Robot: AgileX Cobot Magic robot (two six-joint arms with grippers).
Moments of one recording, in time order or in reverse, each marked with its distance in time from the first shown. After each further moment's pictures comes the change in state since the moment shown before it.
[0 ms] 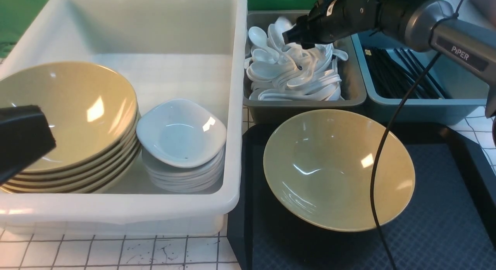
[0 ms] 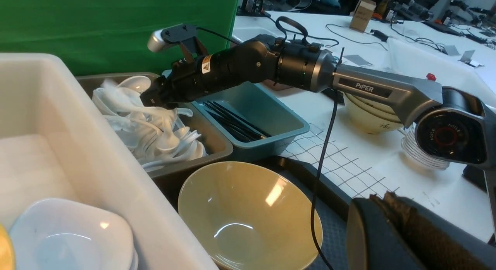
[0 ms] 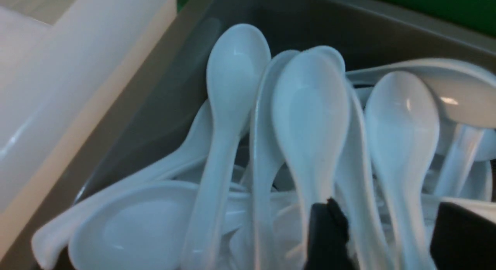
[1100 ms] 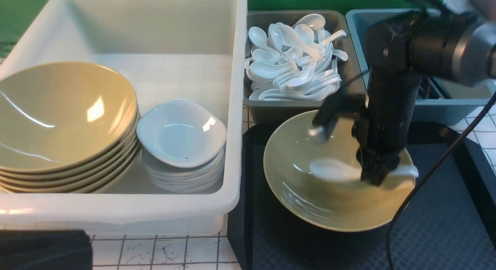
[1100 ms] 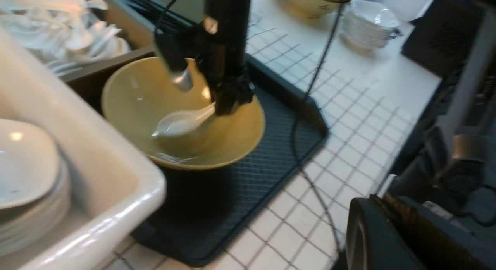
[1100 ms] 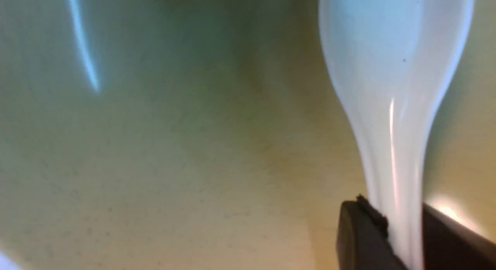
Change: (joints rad) right arm 0.093 -0.379 0.550 -0.034 0.778 -0.543; left arm 0.000 -0.001 0.000 -0.072 0.284 0.114
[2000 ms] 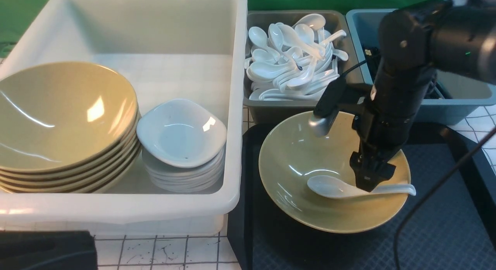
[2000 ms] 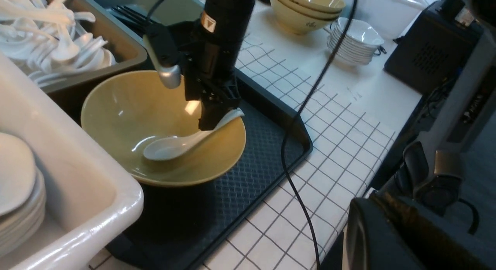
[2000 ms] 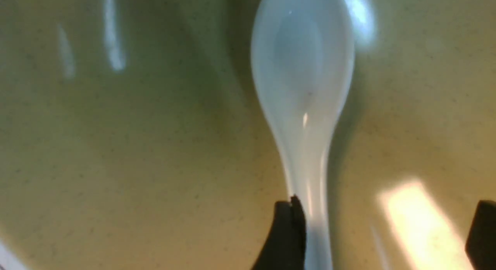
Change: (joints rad) right arm 0.000 -0.020 0.073 0.036 -0.077 -0.063; left arm 0.000 0.000 0.000 -0.078 0.007 -0.001
